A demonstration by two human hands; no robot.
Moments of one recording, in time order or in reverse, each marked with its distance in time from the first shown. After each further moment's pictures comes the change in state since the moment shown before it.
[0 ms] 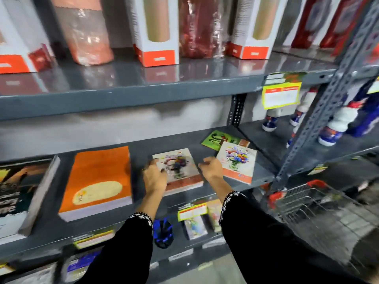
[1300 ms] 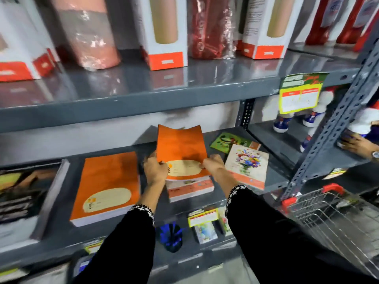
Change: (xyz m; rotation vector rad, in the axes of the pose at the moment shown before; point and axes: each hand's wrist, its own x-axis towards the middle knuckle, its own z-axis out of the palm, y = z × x) left_hand 0.034 0.014 -0.019 -0.057 0.087 0.052; right_hand 0.022 -0.033 0.006 0.085 -0.196 0.141
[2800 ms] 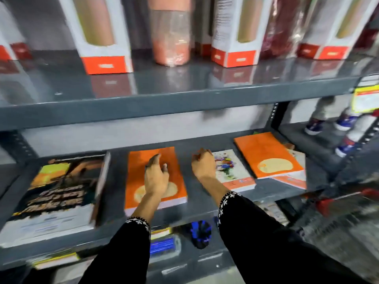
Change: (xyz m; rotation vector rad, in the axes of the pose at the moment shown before) left_hand 0.026 -0.110 -0.091 0.079 -0.011 0.068; right_hand -0.072 -0.063 0.147 -0.166 0.194 -0.379
